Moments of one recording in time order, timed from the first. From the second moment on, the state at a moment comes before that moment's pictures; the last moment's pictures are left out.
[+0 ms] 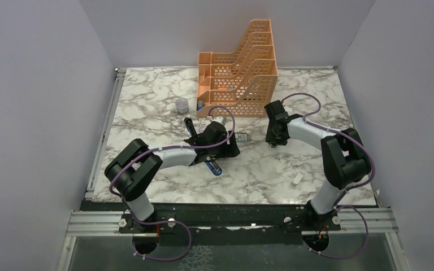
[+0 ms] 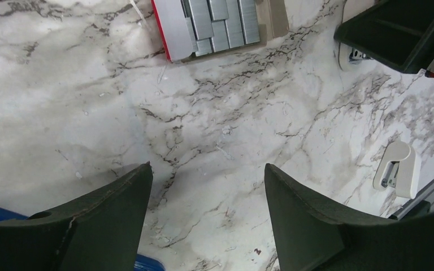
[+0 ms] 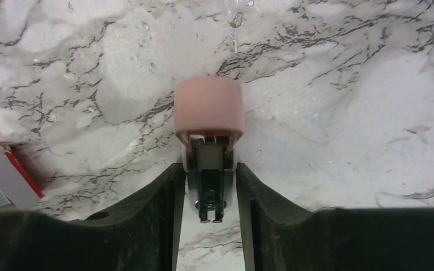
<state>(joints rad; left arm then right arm) -0.79 1.68 0.83 0.11 0.02 -0.75 0.39 1.72 1.02 -0.46 0.30 0.56</state>
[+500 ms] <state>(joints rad) -0.77 1.67 0.83 0.16 0.15 -0.64 0.38 1.45 0.98 -0.66 0.36 0.62</state>
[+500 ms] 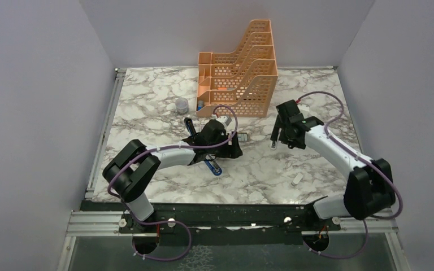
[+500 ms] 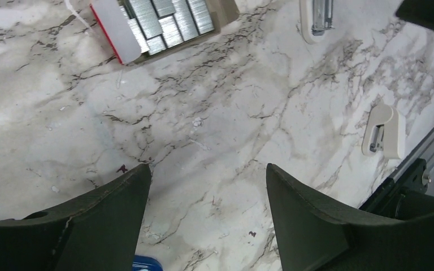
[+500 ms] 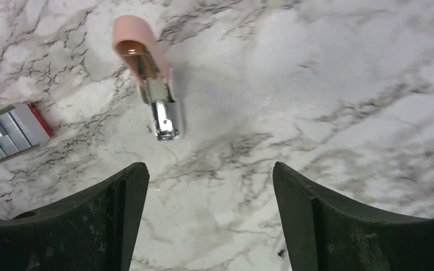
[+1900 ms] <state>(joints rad) -0.77 1.51 0.83 0.13 0.21 -0.51 0.20 1.25 0.61 -0.78 0.14 0.92</state>
